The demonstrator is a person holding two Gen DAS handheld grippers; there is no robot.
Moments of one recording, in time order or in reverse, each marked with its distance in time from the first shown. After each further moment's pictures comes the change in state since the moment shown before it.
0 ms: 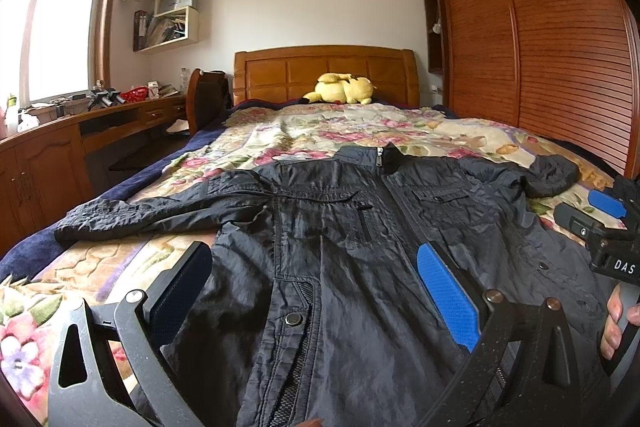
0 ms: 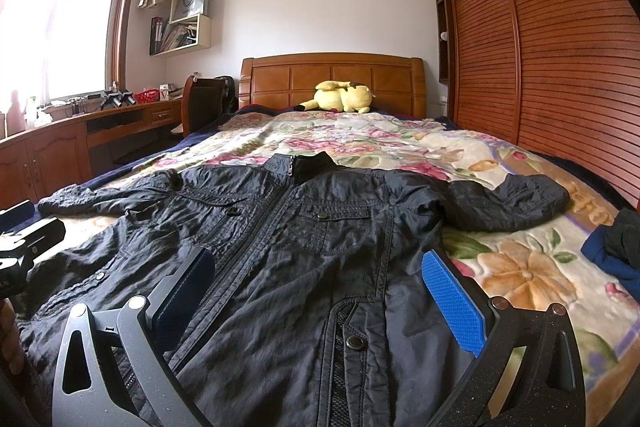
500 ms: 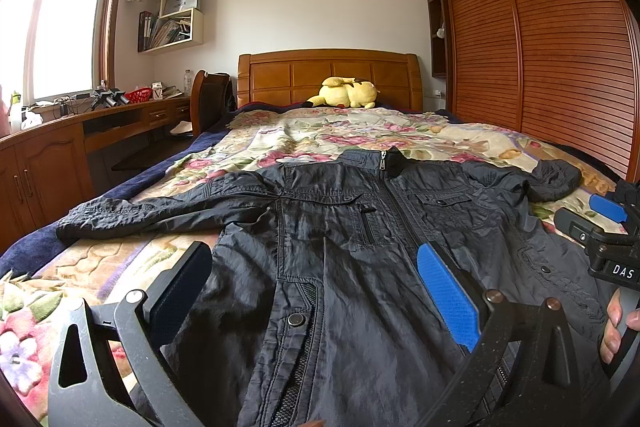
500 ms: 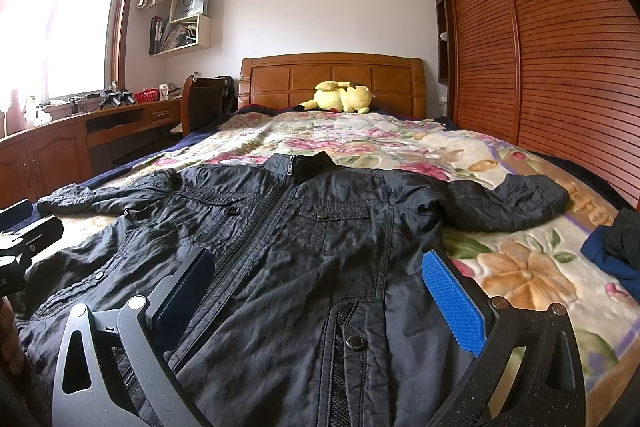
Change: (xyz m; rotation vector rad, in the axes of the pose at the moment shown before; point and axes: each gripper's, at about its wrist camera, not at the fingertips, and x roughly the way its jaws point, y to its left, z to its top) left arm 0.003 -0.001 -0.007 -0.012 -0.021 0.018; right arm 0.001 0.001 -0.002 -0.007 -0.001 -0.005
